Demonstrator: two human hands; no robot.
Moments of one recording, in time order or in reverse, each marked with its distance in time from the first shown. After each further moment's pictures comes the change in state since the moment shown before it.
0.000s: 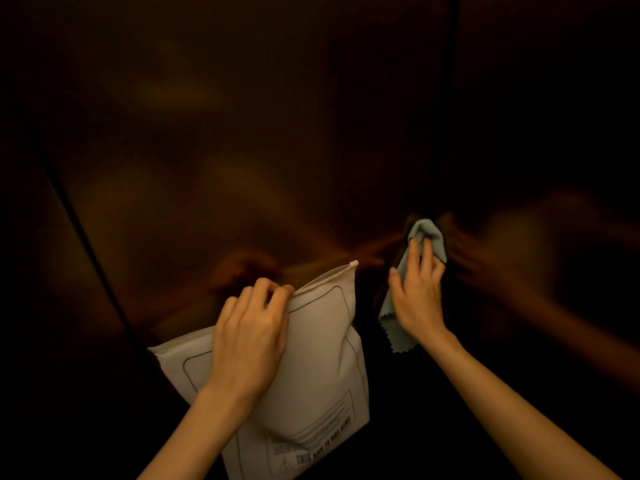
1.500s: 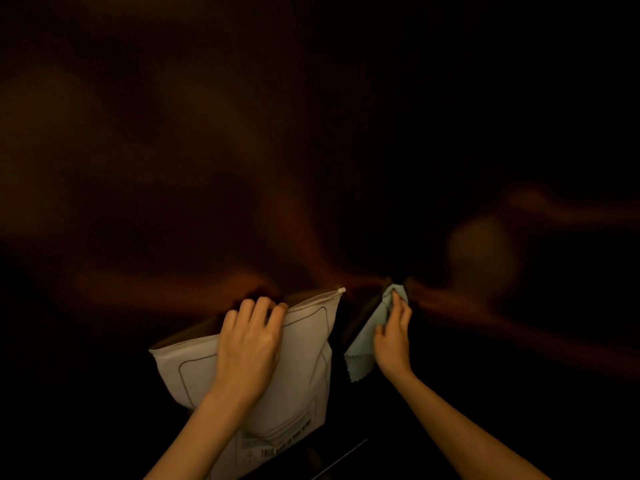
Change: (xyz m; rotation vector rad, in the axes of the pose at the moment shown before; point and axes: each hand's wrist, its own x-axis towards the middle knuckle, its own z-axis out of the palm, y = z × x) left_hand -0.080 0.011 0.092 0.050 -0.223 0.072; right_hand -0.125 0.100 0.103 0.310 -0.204 0.526
